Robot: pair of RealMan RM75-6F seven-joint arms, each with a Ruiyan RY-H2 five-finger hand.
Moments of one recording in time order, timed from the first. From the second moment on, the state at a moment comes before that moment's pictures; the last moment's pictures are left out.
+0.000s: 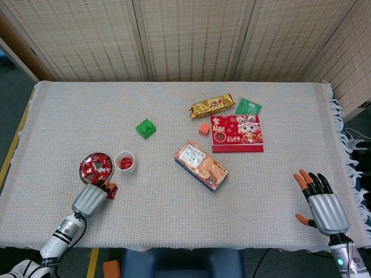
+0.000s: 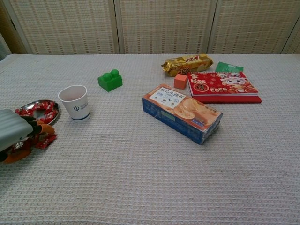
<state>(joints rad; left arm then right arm) -0.43 -1.57 0.07 -1.11 1.59 1.16 0.44 0.10 -1.12 -0.01 -1.69 -1.54 1.38 -0.20</state>
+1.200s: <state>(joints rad) -0.38 -1.60 0.08 -1.02 1.63 1.27 0.31 0.10 -1.12 -0.02 -1.69 -1.54 1.38 -0.20</state>
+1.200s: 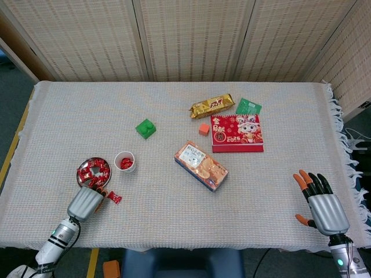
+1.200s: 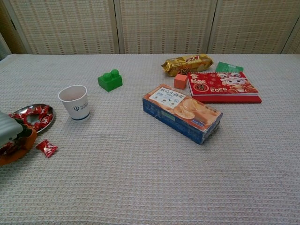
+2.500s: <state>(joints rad) -0.58 -1.50 -0.11 -1.35 1.63 1.21 0.42 0.11 -1.12 -0.01 -1.69 -1.52 1.37 -0.20</state>
